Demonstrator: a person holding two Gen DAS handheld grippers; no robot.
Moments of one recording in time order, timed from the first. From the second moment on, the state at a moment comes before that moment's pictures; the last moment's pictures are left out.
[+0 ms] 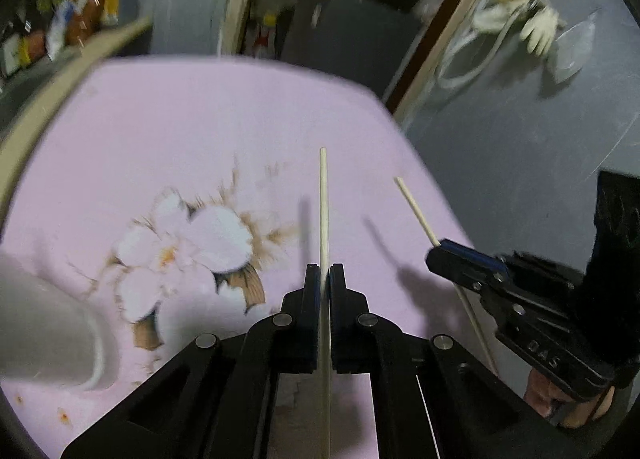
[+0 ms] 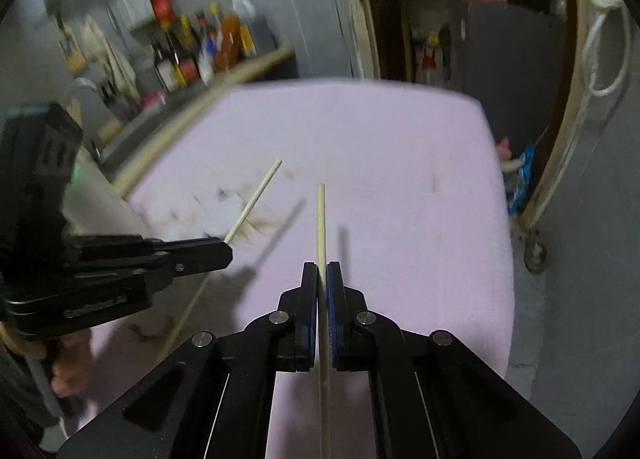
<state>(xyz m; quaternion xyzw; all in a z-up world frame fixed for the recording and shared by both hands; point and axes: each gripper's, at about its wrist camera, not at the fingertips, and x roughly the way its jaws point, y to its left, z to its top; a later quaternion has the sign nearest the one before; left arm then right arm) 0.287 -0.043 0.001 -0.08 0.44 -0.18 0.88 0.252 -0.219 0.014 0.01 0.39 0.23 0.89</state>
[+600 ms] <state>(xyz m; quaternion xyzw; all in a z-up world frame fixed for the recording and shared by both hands) 0.179 0.028 0.137 -0.13 0.07 -0.14 0.98 0.144 -0.170 0.133 0.08 -0.03 0.22 0.97</state>
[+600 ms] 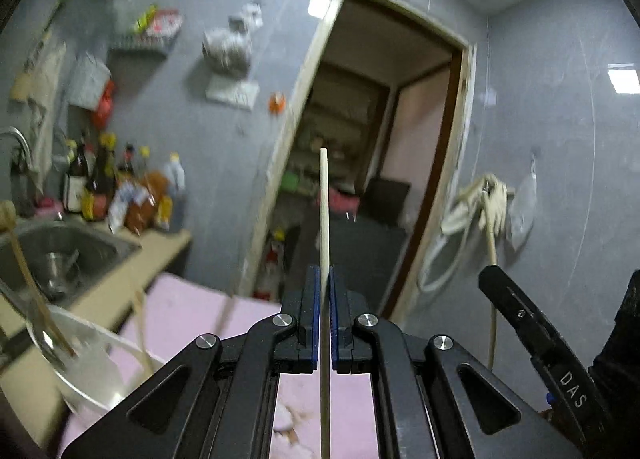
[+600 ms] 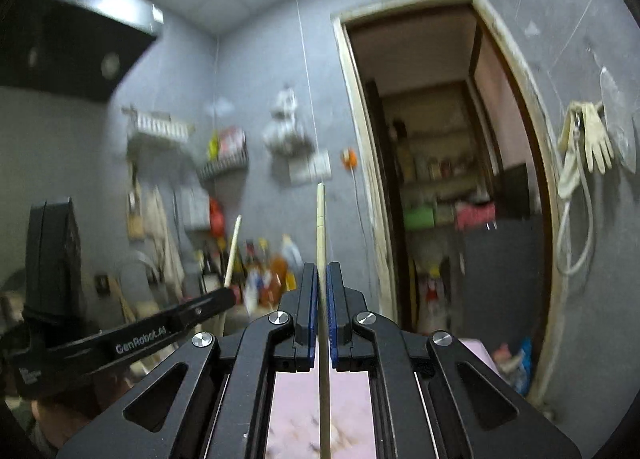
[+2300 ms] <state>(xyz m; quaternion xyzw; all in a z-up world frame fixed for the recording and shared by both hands) 0.151 0.259 0.117 -0.22 -0.06 0.02 0.97 0.196 -0.019 0.104 0.17 -0.04 0.36 0.92</state>
